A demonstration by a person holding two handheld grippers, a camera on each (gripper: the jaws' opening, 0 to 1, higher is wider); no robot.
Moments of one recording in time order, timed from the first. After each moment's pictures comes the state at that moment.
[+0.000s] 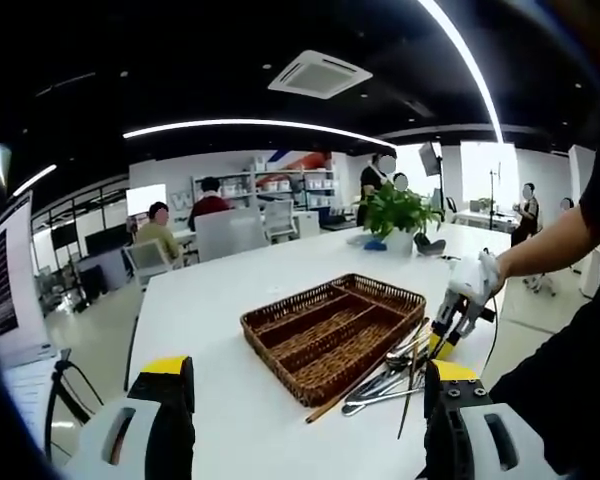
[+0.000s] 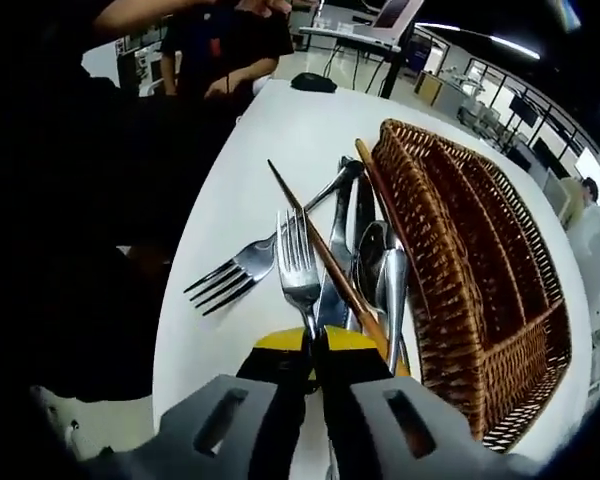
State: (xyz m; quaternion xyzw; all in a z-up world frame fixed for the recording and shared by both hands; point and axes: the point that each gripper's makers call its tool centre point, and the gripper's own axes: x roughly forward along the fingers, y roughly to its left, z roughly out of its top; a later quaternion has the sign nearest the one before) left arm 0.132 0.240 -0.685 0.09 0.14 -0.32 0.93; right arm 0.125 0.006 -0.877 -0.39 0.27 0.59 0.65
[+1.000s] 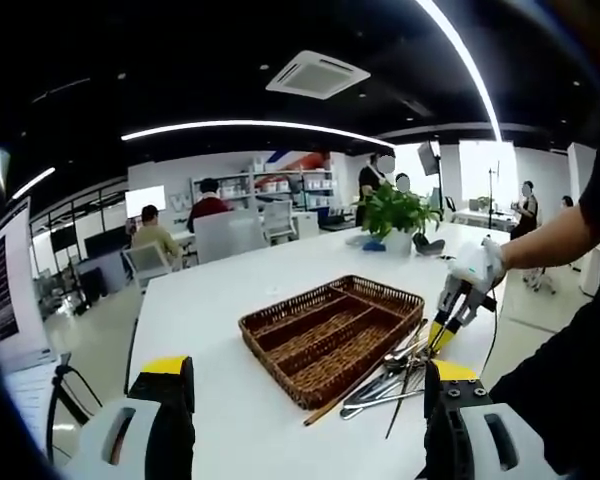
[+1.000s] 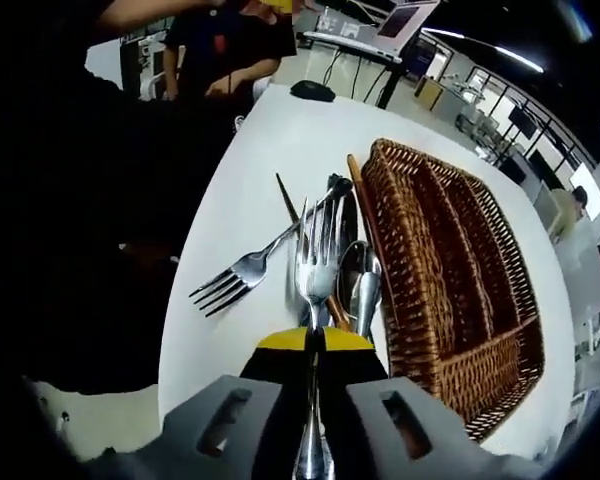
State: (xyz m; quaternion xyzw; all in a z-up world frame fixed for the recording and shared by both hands) left arm 0.132 0.232 -0.681 0.09 0.14 -0.32 0.93; right arm 0.134 0.002 -0.846 -0.41 0.26 0.57 0.66
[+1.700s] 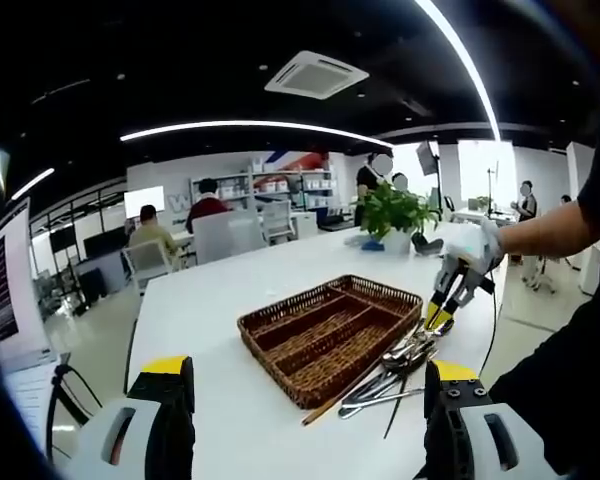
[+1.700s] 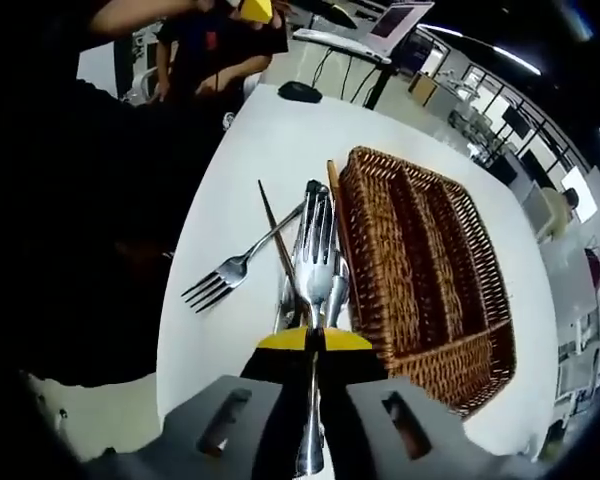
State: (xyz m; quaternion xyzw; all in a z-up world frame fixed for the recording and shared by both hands) left arm 0.131 0.230 -0.682 0.09 0.14 -0.32 0.93; right arm 0.149 -0.004 -0.811 -0.43 0.26 0.55 0.67
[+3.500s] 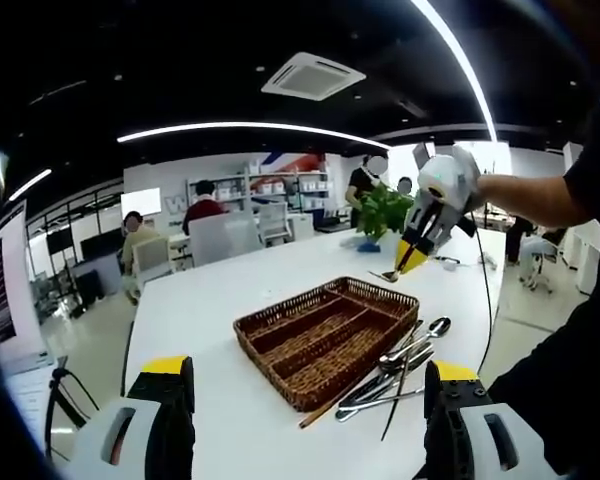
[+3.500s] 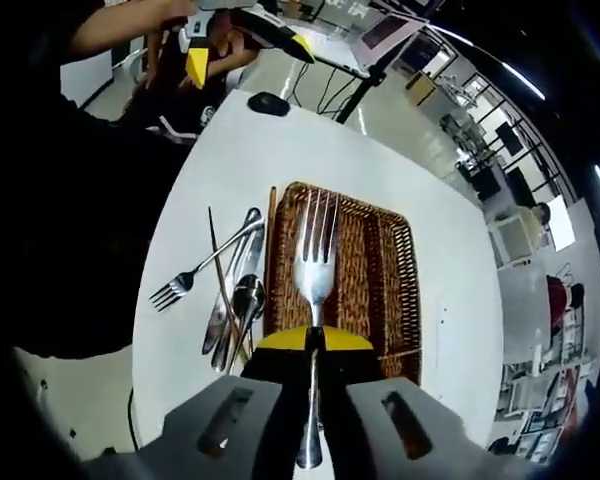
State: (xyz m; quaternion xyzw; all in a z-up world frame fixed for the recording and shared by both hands) left arm 0.131 0.225 -0.679 0.09 0.13 -0.33 0.93; right arm 0.205 0.015 -0.712 -0.51 0.23 0.51 0.65
